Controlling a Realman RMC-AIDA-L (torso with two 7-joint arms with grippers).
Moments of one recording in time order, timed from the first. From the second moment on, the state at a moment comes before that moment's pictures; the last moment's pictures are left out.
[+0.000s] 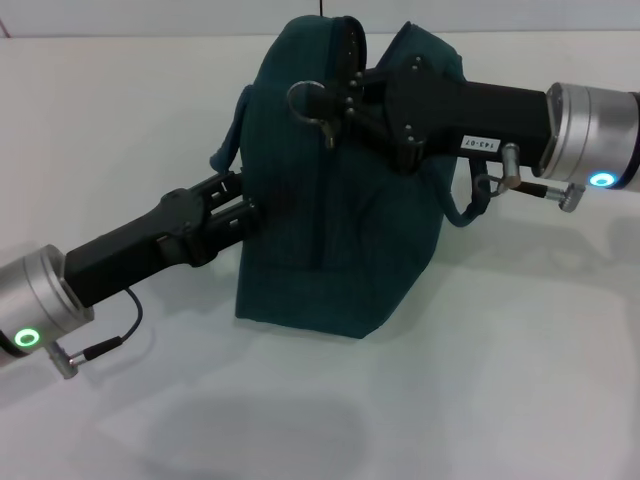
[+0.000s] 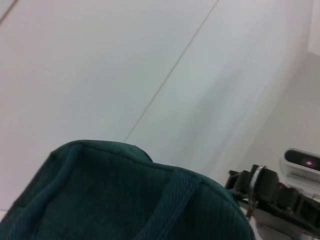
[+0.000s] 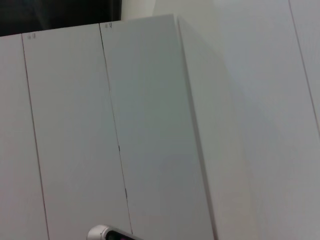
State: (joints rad) left arm -0.39 -2.08 0.83 0.33 1.47 1.70 -1.34; right arm 0.71 2.03 -1.46 -0.53 -1.03 -1.44 1.21
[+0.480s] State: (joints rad) left arm -0.39 -2.08 0.83 0.33 1.48 1.67 -1.33; right arm 0.70 2.03 -1.45 -0.52 -1.03 -1.44 1.21
